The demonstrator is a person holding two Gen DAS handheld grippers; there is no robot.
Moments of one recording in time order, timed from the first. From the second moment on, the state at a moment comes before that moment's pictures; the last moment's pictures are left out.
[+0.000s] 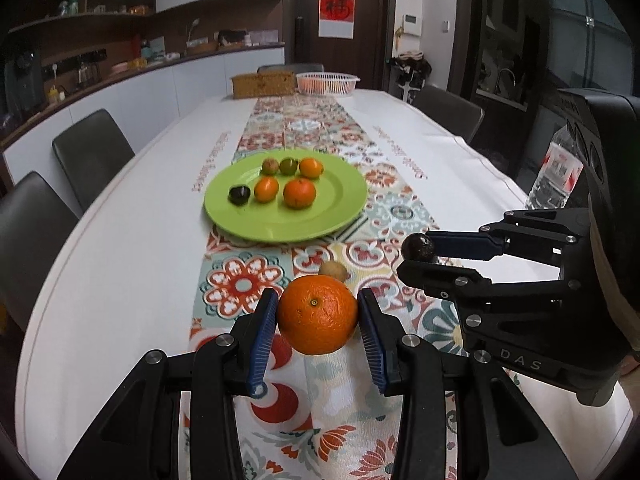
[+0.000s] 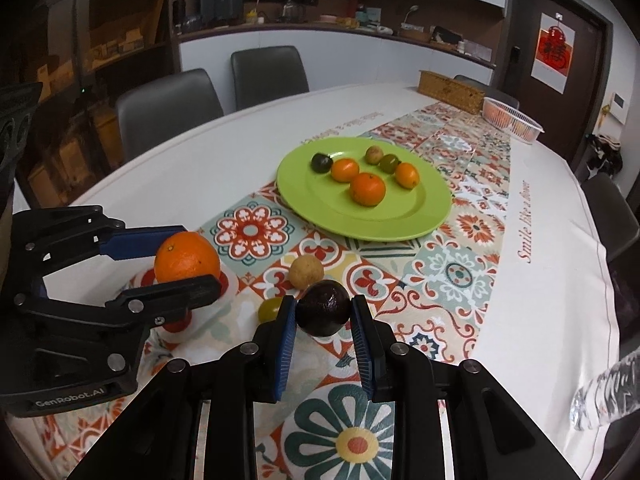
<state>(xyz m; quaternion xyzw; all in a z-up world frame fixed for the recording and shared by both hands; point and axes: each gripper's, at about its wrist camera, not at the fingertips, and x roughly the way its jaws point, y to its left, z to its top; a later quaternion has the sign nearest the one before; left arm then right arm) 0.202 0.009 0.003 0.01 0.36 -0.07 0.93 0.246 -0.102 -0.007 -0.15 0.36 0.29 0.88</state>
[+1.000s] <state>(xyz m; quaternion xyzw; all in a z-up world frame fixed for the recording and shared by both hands) 0.257 0.027 0.053 0.02 0.32 -0.08 0.94 0.285 -0.094 0.046 -0.11 0.31 0.25 0.91</state>
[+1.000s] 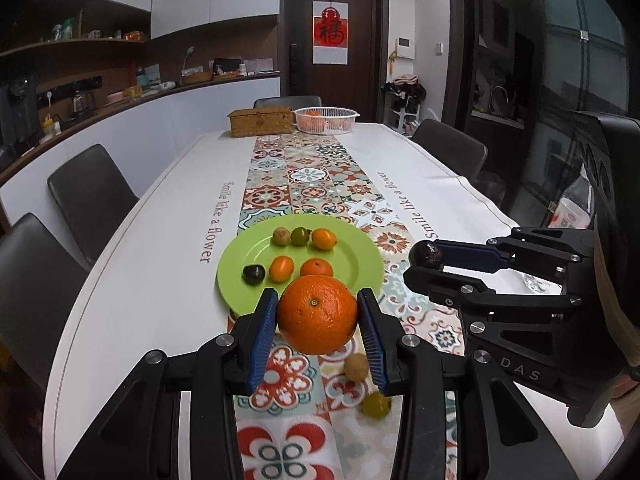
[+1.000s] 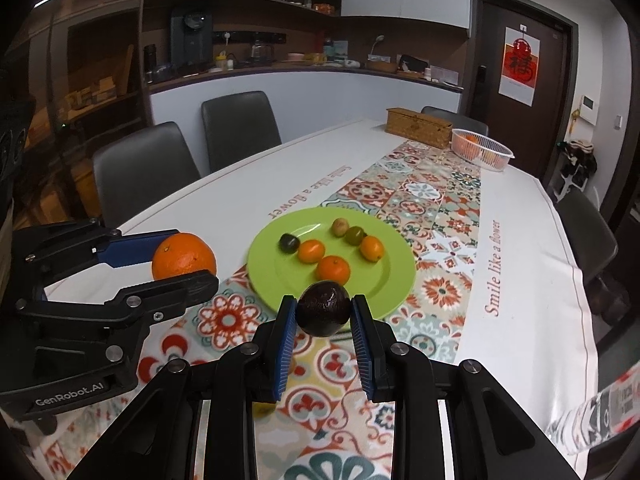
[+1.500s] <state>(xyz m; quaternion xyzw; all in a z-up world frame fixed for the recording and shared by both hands) 0.330 0.048 0.040 0.01 0.35 -0.09 0.93 0.350 -0.075 0.038 -0.12 0.33 0.24 0.91</state>
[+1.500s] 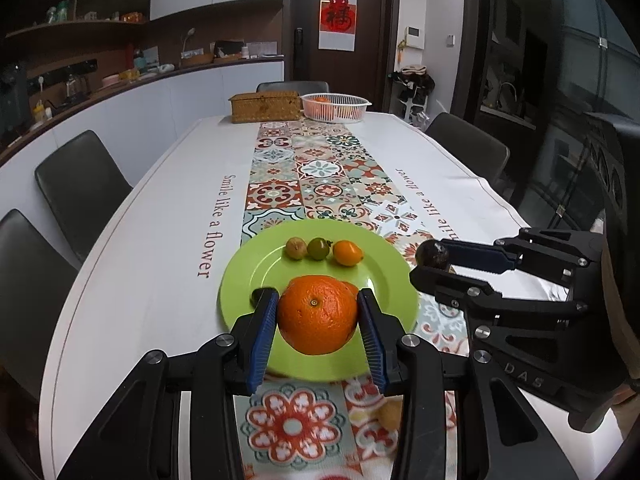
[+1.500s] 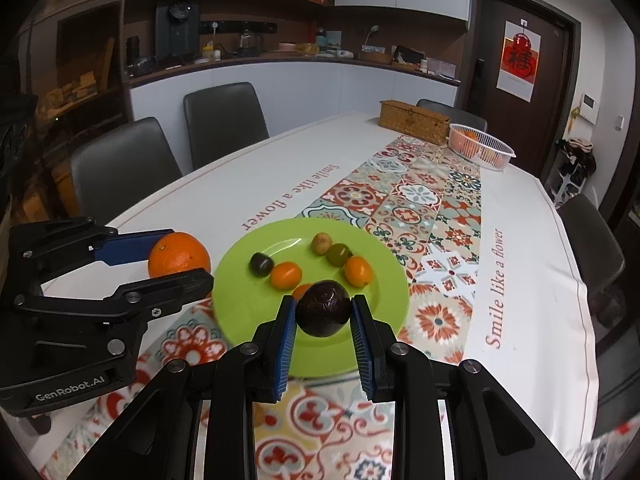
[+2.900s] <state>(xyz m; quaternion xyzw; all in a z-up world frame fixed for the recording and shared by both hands) 0.405 0.045 0.005 0.03 0.40 -0.07 0.91 0.415 -0.093 -0.002 -0.08 0.40 0.19 0.89</state>
